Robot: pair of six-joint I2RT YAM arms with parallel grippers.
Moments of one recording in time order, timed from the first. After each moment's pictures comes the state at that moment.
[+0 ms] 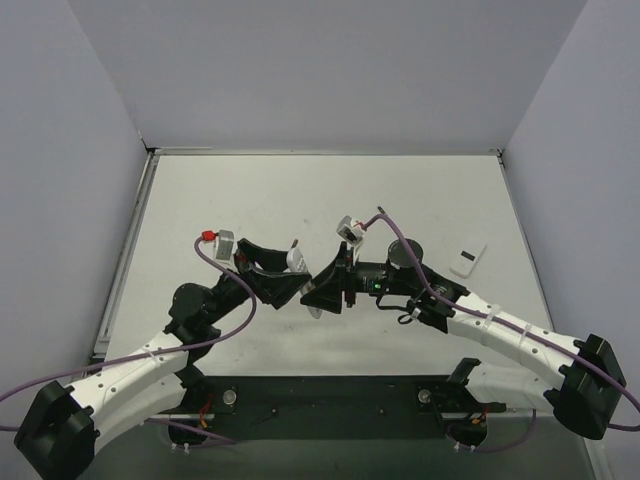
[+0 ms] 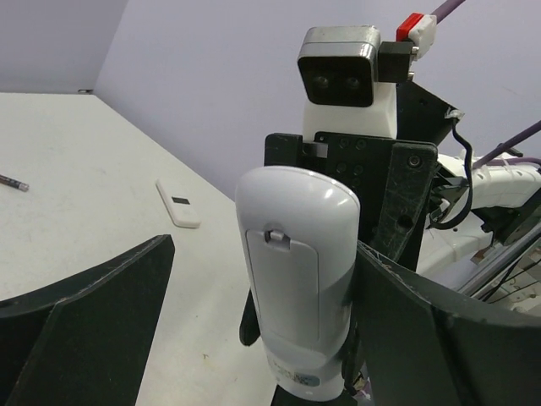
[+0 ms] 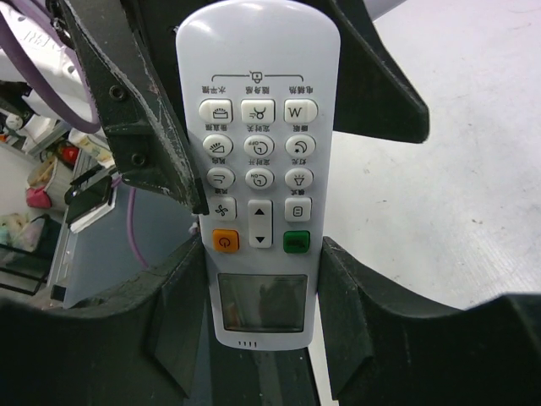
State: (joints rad) left arm -0.68 0.81 0.31 0.87 0.32 -0.78; right arm 0.85 1.08 0.70 0.28 -0.56 0.47
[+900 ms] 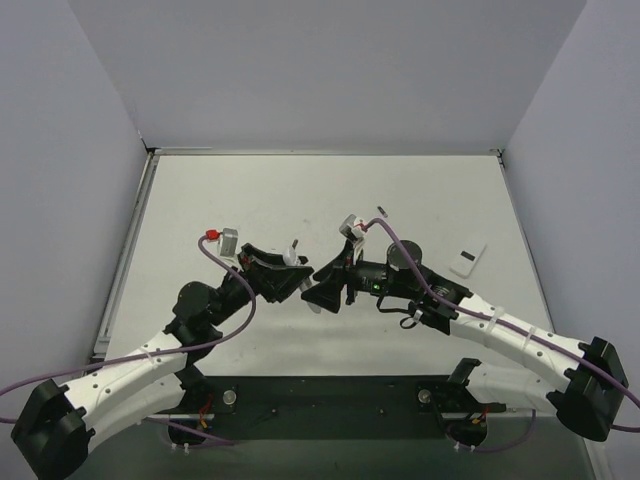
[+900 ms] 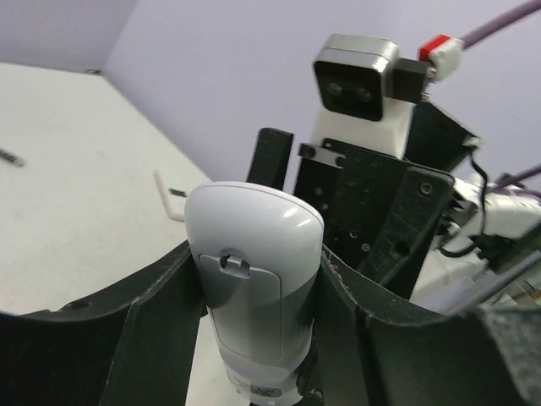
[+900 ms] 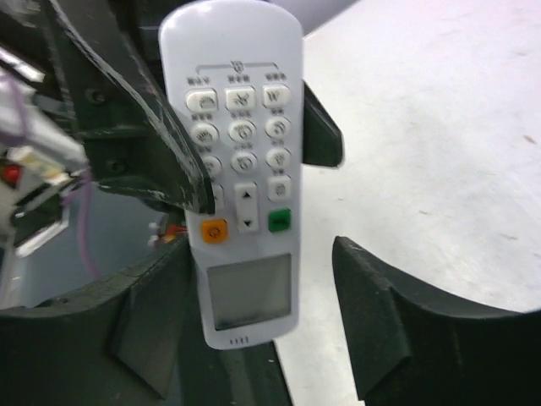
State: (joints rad) left arm -0.75 0.84 0.32 0.91 0.26 -0.83; right arm 0.87 1.06 0.71 0.23 -0.47 0.42
